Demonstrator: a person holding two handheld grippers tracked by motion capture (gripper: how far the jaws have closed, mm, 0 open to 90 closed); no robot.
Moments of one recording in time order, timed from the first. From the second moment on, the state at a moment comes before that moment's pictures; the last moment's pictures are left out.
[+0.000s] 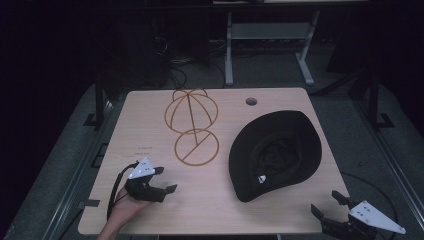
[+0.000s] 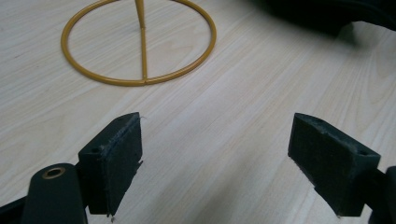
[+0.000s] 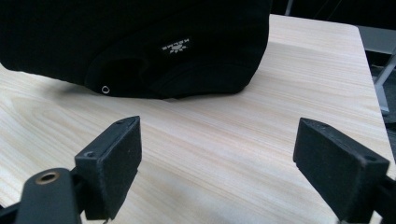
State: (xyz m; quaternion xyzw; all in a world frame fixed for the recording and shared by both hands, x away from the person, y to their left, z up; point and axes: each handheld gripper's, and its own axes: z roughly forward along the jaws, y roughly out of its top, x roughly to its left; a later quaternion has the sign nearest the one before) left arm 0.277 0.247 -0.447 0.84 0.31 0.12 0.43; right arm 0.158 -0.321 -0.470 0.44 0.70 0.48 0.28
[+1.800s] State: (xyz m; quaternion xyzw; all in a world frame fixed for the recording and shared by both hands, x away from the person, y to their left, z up) left arm 0.261 0.089 -0.404 0.88 0.13 0.03 0.45; right arm 0.159 -0.317 -0.468 0.44 0.71 0.48 0.28
